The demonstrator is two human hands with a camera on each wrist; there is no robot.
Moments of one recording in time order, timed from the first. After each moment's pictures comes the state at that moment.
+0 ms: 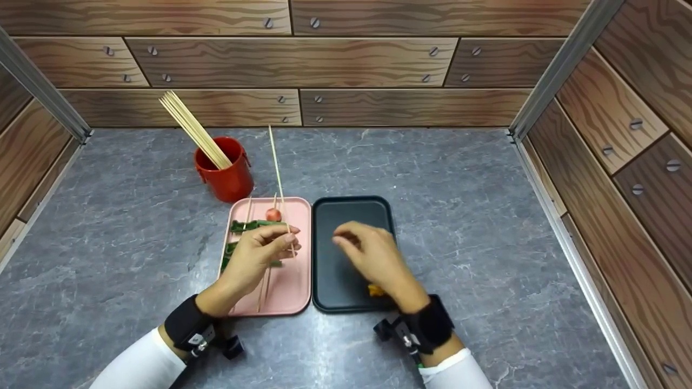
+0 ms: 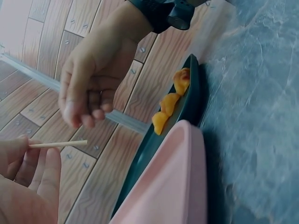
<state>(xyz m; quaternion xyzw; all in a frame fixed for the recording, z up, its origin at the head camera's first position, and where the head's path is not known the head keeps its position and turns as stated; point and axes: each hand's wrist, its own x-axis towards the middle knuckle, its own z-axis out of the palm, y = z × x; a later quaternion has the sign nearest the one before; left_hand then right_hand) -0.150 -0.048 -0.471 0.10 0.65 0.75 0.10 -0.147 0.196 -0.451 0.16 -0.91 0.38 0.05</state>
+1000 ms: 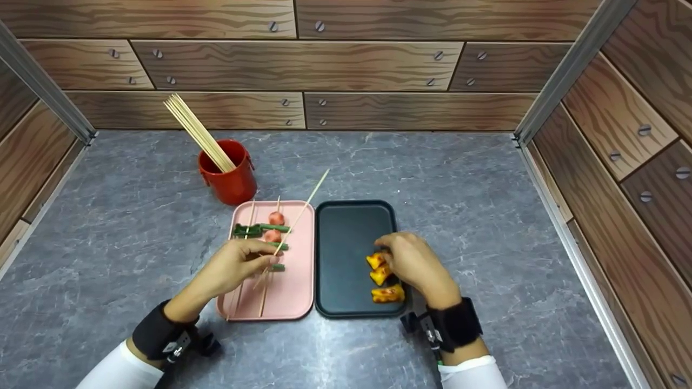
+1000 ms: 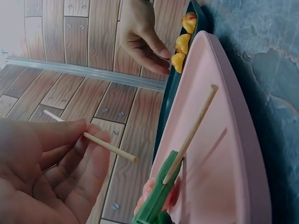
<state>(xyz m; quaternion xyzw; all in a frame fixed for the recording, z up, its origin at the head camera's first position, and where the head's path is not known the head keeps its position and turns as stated) -0.146 -0.098 -0.461 0.18 0.87 0.46 0.07 -0.166 0.255 -0.461 0.22 -0.96 0.18 -0.03</state>
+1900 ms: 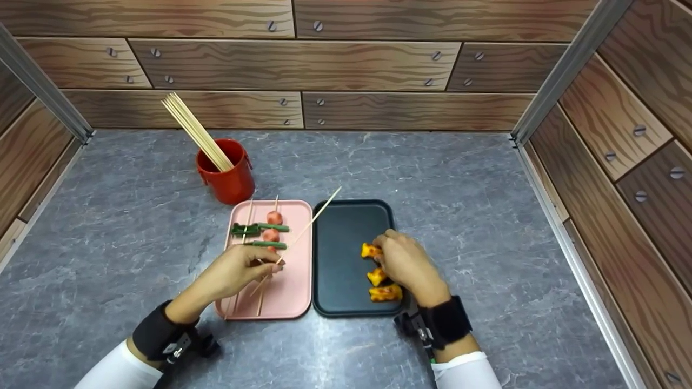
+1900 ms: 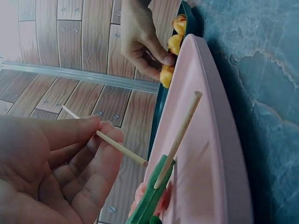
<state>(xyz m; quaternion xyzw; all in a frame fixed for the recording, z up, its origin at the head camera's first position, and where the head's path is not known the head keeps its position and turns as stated) -0.143 -0.094 -0.467 0.22 0.89 0.39 0.08 -0.168 0.250 -0.477 0.22 -0.96 0.16 -0.01</state>
